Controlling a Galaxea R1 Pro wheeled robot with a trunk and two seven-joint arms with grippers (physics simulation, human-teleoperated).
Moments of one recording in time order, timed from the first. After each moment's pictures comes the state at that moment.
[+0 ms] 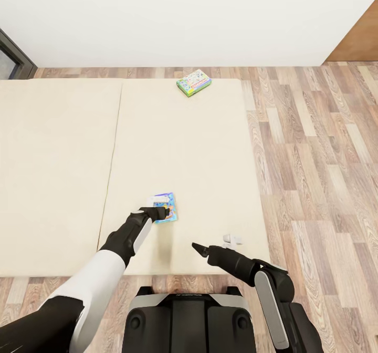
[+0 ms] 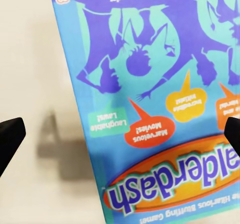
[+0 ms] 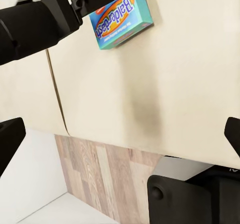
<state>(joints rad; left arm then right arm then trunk) -0.93 -0.13 -0.11 -0.60 0.10 0.38 0.10 -0.27 0.16 0.01 -1.57 -0.34 0.84 0.35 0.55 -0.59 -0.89</state>
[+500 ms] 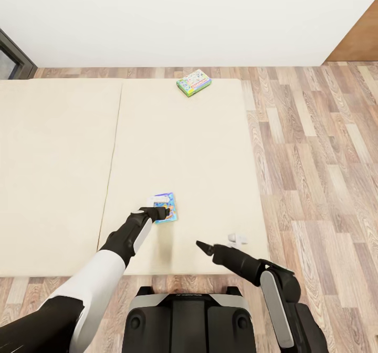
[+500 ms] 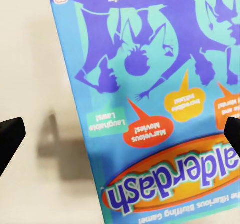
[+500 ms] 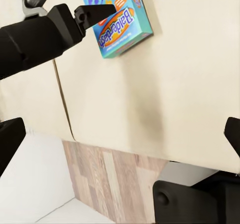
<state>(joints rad) -0.93 -0.13 -0.11 -0.60 0.10 0.38 0.10 -0.27 0.16 -0.04 -1.57 -0.34 0.84 0.41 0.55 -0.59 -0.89</state>
